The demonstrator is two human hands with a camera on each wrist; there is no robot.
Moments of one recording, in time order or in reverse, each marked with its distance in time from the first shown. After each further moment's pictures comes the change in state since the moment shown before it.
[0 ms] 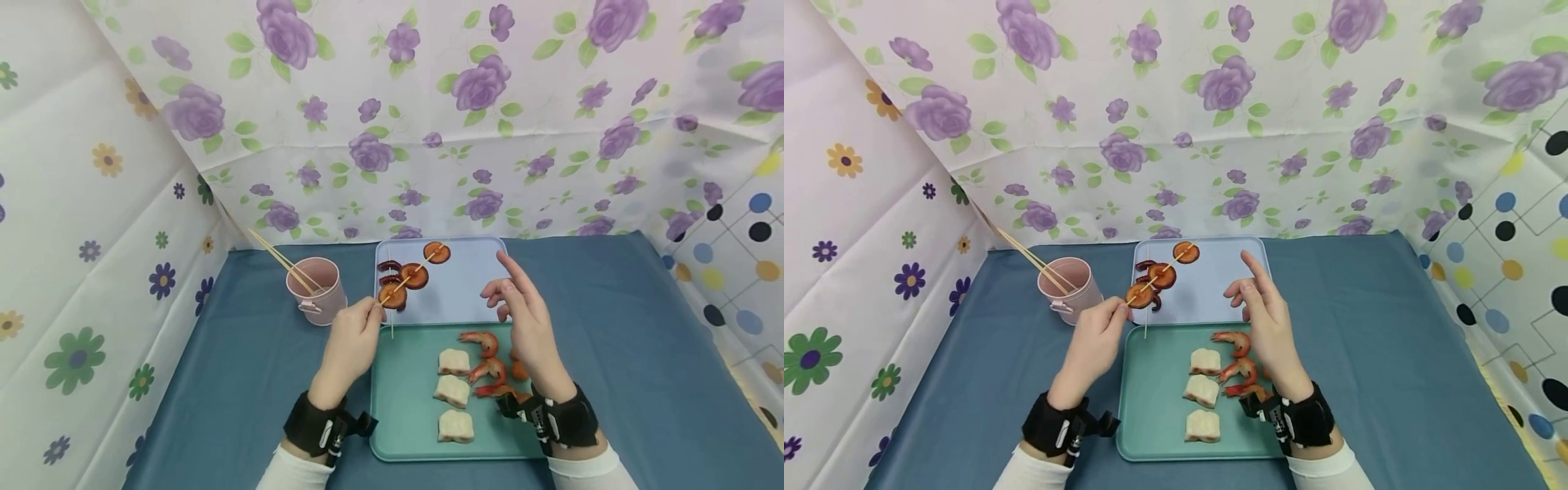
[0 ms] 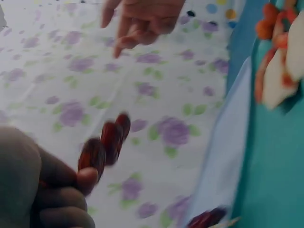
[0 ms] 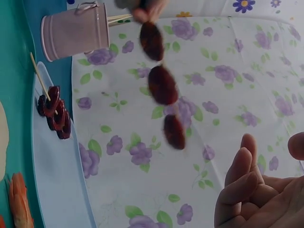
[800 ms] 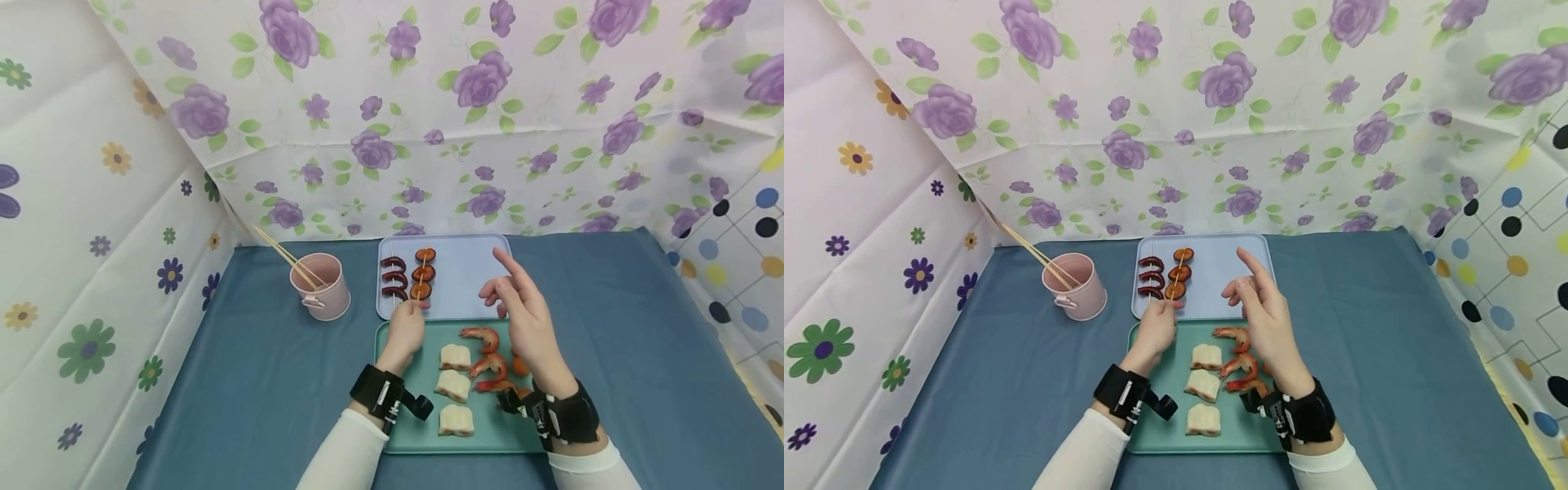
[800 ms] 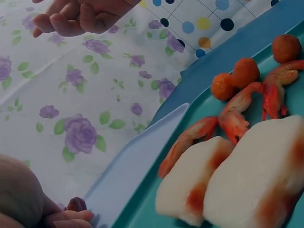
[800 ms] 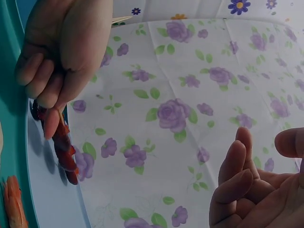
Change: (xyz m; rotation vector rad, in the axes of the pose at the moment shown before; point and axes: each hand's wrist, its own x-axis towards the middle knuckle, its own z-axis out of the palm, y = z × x) left_hand 0.014 -0.003 0.102 -0.348 -0.104 -0.633; right_hand -0.001 -0.001 0.001 0.025 -0.044 -0.053
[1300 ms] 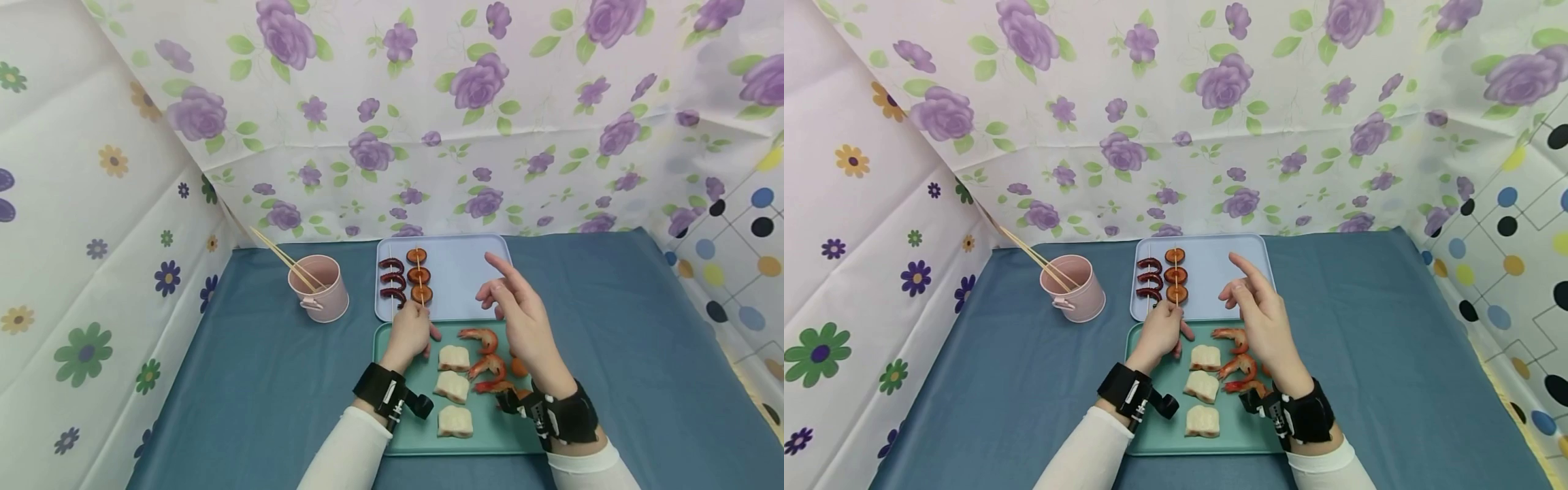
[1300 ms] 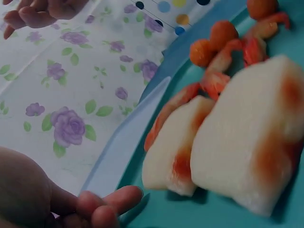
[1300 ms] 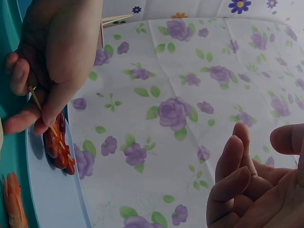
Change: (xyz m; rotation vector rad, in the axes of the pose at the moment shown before) left_hand 0.006 -0.005 0.006 0.050 -0.113 -0.011; right_hand 0.001 0.002 -0.001 -0.054 -0.017 -0.043
